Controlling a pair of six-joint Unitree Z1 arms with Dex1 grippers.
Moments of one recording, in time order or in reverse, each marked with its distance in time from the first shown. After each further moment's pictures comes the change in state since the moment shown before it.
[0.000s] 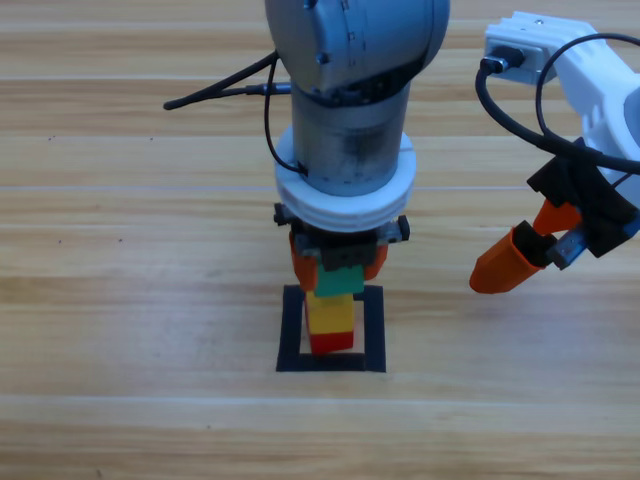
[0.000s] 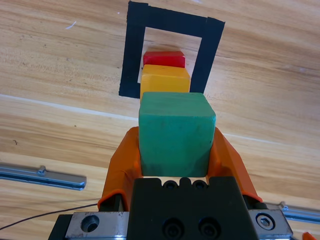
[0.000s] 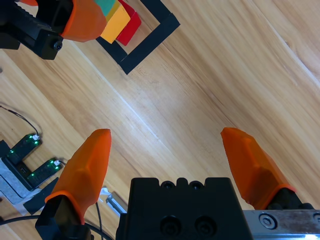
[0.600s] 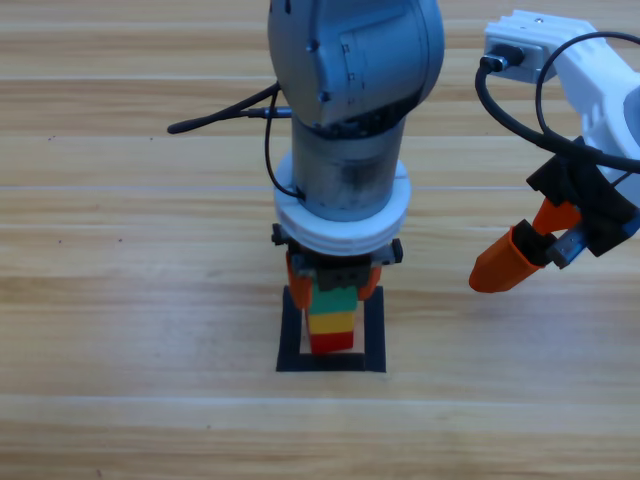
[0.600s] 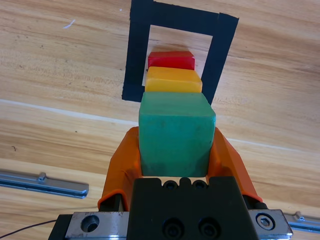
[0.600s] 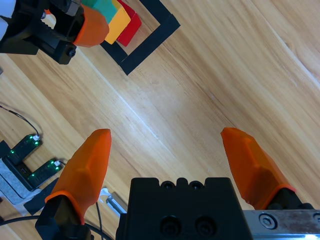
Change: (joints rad) arm 0 0.000 -0.001 0.090 -0.067 0.000 0.014; arm 1 0.000 0.000 -0.002 0.000 0.000 0.000
